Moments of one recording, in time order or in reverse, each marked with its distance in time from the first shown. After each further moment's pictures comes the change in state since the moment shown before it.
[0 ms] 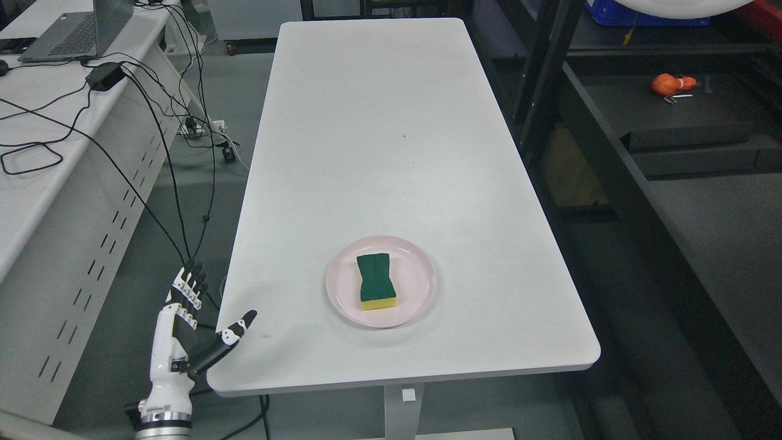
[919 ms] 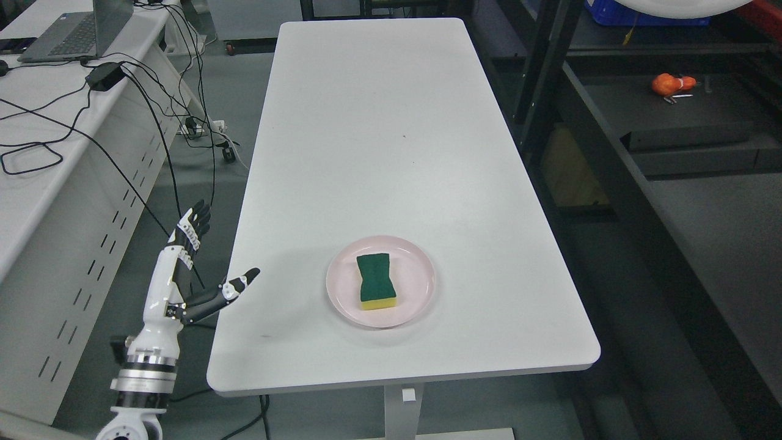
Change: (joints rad) left arm -0.232 0.078 0.083 0.069 -0.219 -0.100 -0.194; right arm 0.000 0.000 0.000 0.000 0.000 0.000 0.004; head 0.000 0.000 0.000
